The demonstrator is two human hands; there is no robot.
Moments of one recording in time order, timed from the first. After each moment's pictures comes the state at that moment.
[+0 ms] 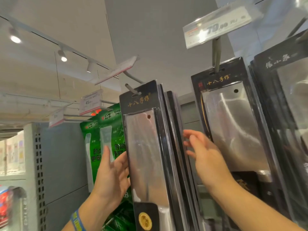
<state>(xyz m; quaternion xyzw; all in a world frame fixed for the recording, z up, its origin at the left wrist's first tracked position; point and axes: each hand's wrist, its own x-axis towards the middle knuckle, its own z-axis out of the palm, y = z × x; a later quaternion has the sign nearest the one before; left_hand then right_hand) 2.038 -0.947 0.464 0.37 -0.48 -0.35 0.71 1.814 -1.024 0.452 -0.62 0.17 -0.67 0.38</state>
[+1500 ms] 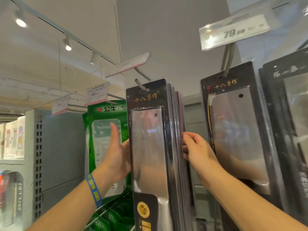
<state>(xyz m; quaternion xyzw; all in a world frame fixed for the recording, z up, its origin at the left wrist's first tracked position) 2.029 -0.959 0.499 0.36 -0.57 -0.38 0.63 1.837 -1.058 0.467 -0.60 0.24 -0.63 0.43</state>
